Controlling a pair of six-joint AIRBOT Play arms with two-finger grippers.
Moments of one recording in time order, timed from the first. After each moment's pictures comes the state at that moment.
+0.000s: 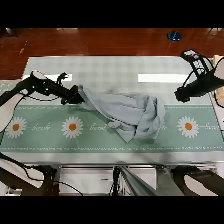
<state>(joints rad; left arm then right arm) 0.03 -1.81 1.25 0.79 -1.23 -1.38 0.09 -1.13 1.19 -1.62 1.36 1.37</state>
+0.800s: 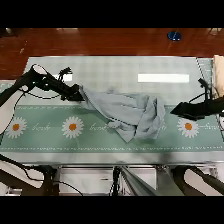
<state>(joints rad) 0.02 -1.77 1.32 0.82 -1.32 -1.25 -0.37 -1.13 0.76 -1.01 1.24 1.19</state>
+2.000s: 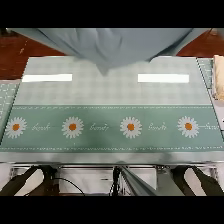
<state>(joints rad) 0.35 -0.98 1.62 0.71 -1.17 -1.11 -0.52 -0.81 1.37 -0.17 1.13 1.16</state>
